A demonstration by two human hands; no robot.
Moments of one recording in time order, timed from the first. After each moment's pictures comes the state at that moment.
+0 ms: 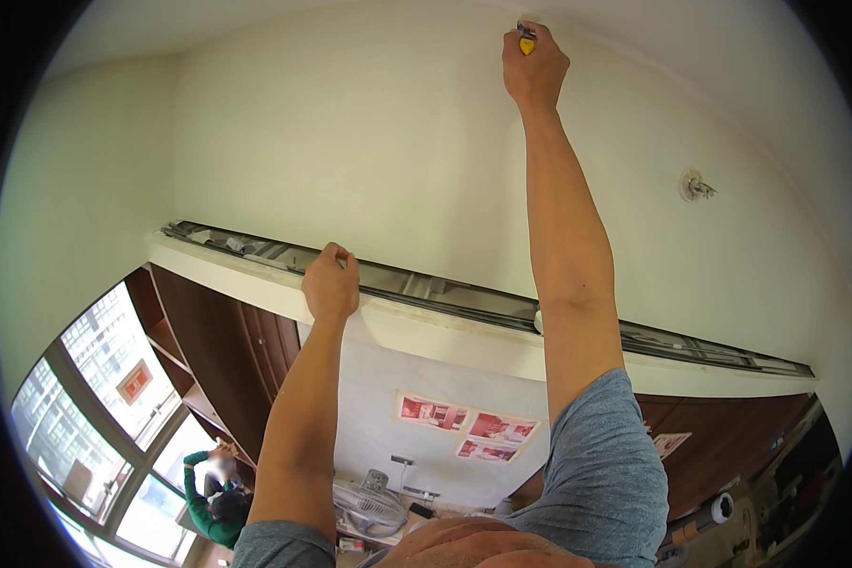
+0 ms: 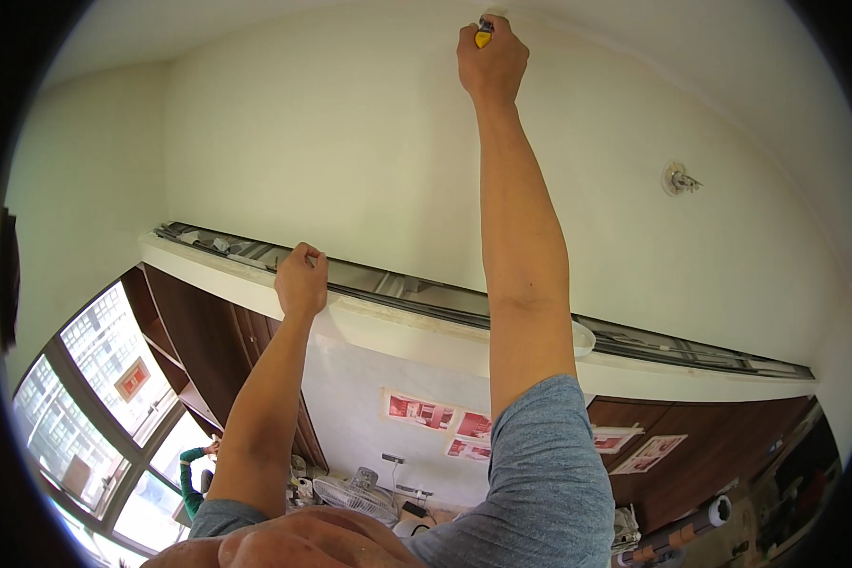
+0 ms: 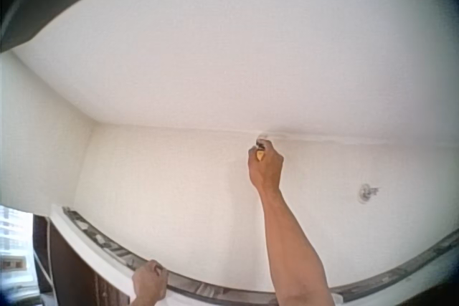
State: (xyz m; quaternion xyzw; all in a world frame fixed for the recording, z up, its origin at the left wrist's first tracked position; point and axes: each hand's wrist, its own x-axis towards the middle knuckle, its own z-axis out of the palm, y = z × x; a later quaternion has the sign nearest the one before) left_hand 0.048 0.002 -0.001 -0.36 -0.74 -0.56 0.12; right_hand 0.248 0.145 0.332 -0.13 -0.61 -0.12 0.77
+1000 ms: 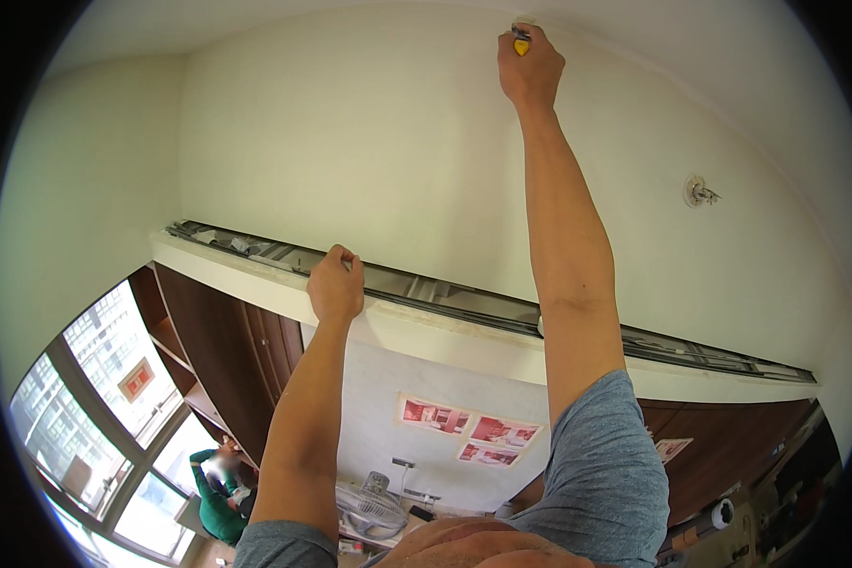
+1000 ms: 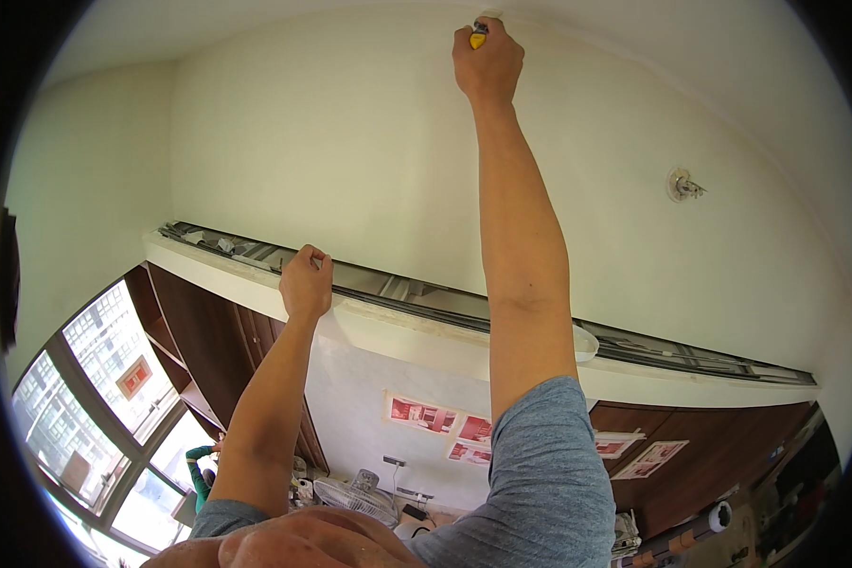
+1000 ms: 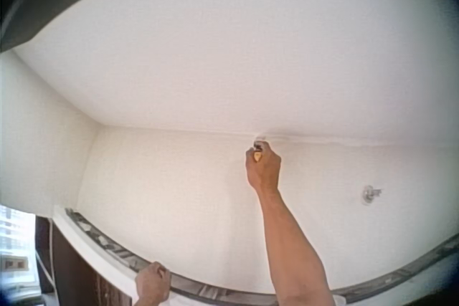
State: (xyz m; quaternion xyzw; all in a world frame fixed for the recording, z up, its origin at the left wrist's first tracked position) left_hand 0.048 0.001 0.000 -0.36 -0.74 -0.55 0.12; right_hand 0.235 0.138 0.333 -0.13 -0.63 -0.10 0.76
